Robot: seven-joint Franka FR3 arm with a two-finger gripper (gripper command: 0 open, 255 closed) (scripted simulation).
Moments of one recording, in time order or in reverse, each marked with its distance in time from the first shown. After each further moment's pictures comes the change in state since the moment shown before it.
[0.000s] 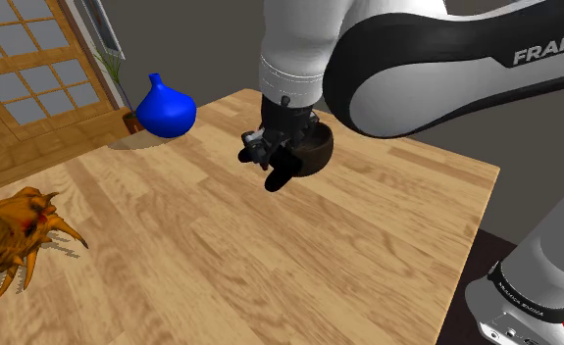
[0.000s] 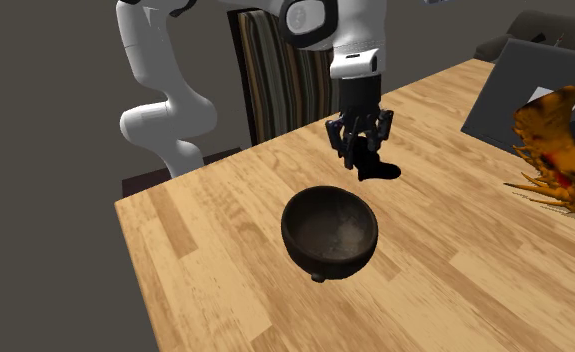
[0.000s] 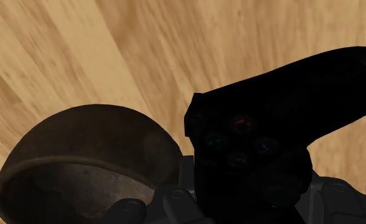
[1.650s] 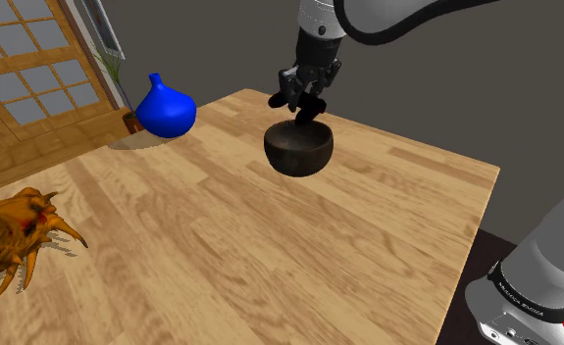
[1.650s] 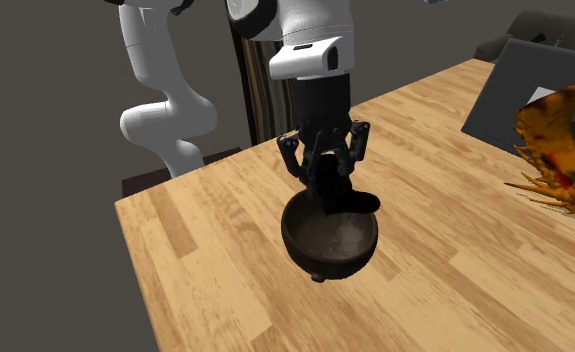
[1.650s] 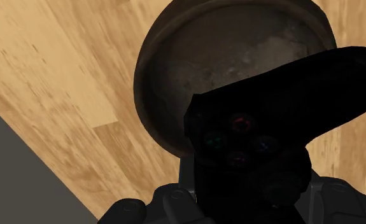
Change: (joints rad) arm -0.060 -0.001 -0.250 0.052 0.019 -0.041 -0.315
